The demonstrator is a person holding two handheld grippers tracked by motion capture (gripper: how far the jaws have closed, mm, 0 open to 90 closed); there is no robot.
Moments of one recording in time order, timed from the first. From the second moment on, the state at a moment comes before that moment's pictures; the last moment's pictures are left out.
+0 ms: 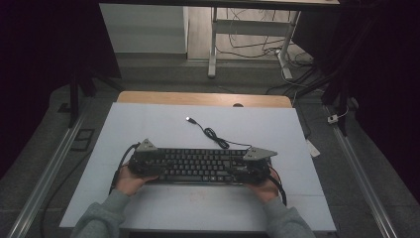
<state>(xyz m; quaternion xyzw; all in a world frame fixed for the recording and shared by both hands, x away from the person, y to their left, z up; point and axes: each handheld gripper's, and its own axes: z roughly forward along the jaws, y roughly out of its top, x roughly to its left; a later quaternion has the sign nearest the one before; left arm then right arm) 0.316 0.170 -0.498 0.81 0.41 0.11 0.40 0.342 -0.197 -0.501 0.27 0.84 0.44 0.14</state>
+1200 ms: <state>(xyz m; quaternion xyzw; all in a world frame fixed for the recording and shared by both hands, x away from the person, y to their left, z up) 0.320 0.125 -0.513 0.86 0.36 0.08 0.36 0.343 -0.195 -0.504 0.26 0.85 0.43 0.14</state>
